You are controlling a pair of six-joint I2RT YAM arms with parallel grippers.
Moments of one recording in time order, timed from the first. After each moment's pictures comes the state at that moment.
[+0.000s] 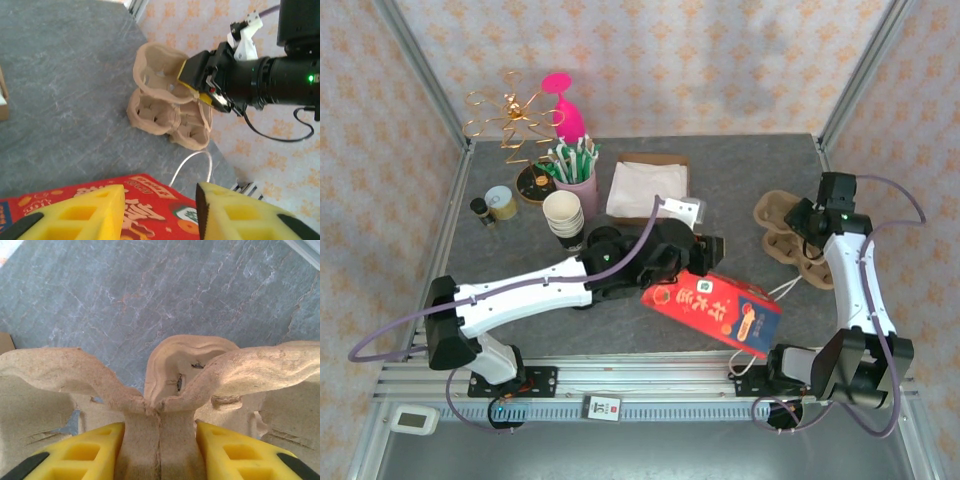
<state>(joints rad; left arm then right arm) -1.15 1.53 1.42 -0.37 -0.30 -0.75 -0.20 1.22 1.07 -0.78 -0.04 0.51</state>
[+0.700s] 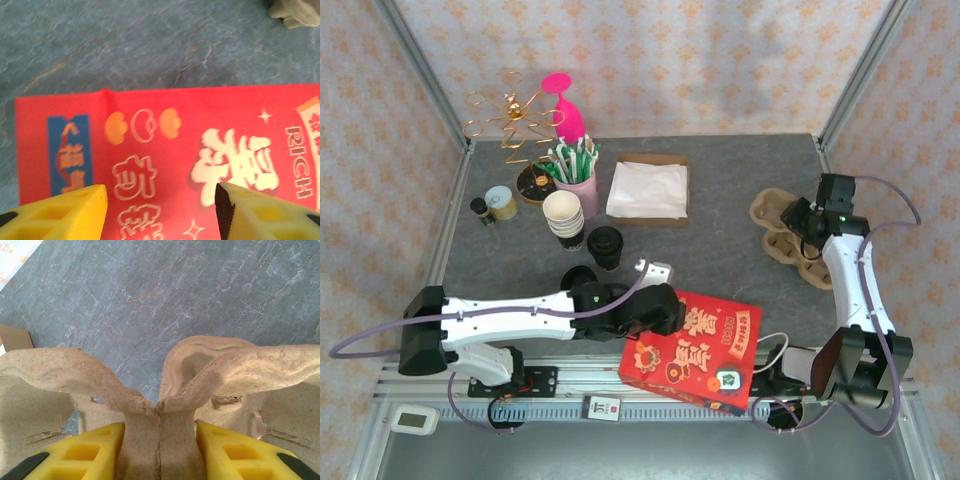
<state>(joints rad) -1.30 1.38 1.10 -0.66 -0.30 -1.01 -0.20 1.22 1.04 -0.72 -0.10 0.51</state>
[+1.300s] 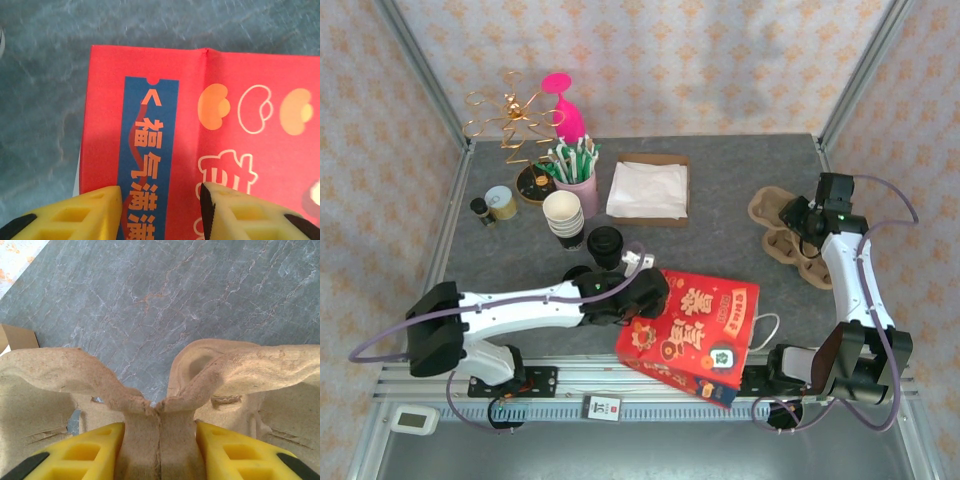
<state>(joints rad) -1.11 1.45 0.99 -0.56 -0.29 -0.94 -0.20 1.24 1.04 -0.69 -0.12 0.52</state>
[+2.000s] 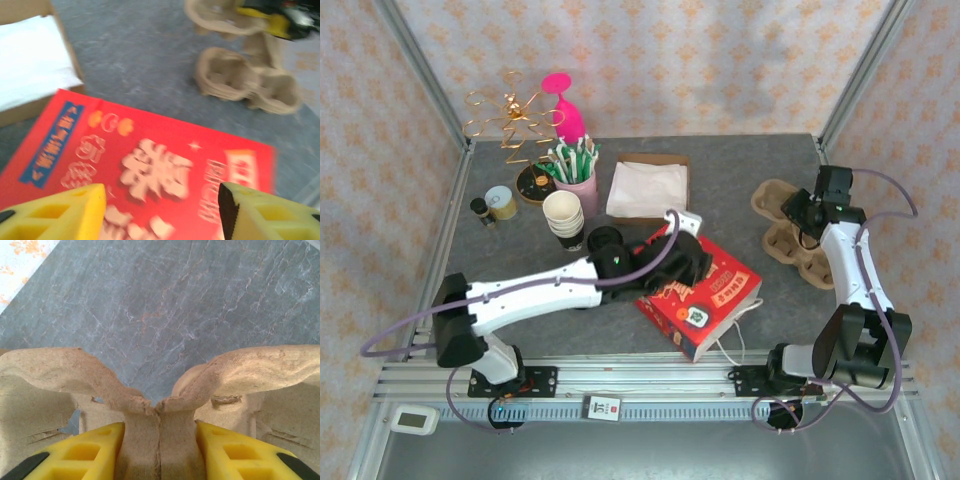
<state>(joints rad) -1.19 1.56 1.42 -0.57 -0.44 -0.62 -0.20 1.32 1.08 -0.63 -0.08 0.55</state>
